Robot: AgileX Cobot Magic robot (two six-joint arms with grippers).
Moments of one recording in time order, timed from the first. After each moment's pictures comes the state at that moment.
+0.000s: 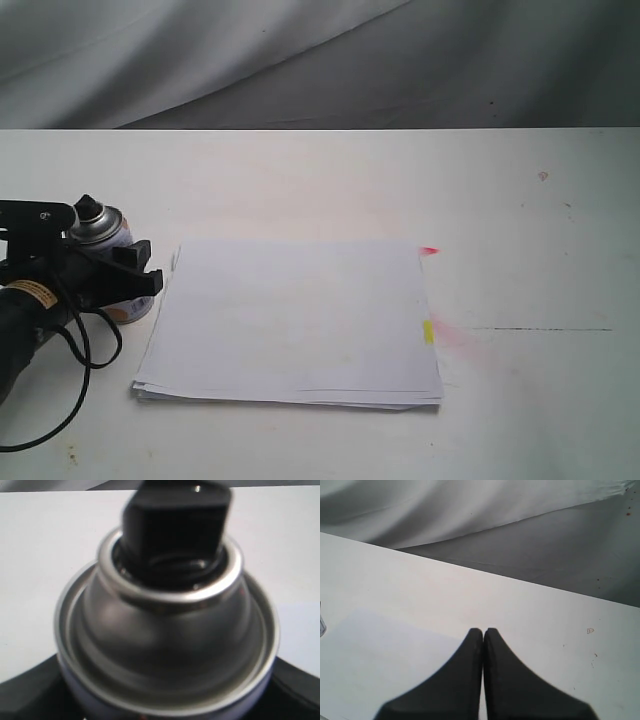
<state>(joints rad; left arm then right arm) -0.27 1.86 -0.45 -0.14 -0.87 -0.02 0.11 0.56 -0.61 0.48 0.51 -0.53</state>
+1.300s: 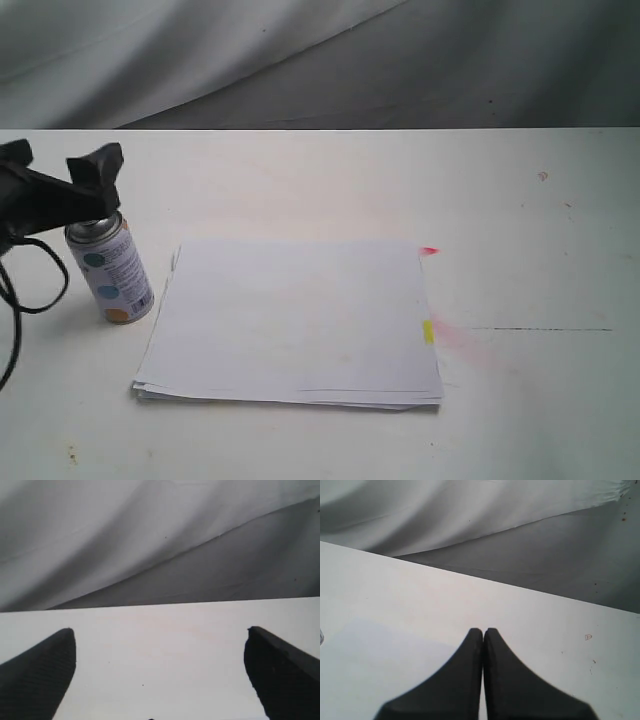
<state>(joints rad) -0.27 1.39 -0.45 -0.14 -0.67 0.04 0.11 0.56 -0.61 0.50 0.49 -0.53</state>
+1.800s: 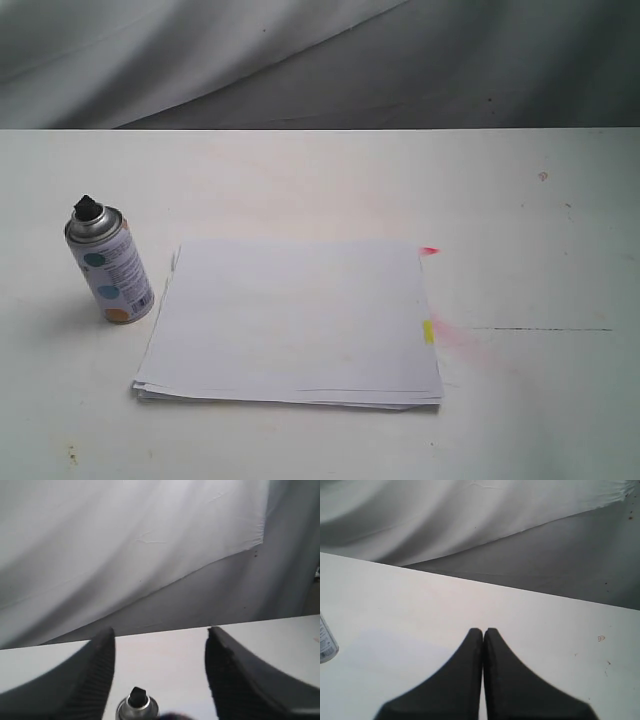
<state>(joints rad) -0.27 0.50 -0.45 -0.13 0.11 0.09 0.11 0.56 -0.61 0.56 0.48 -0.53</state>
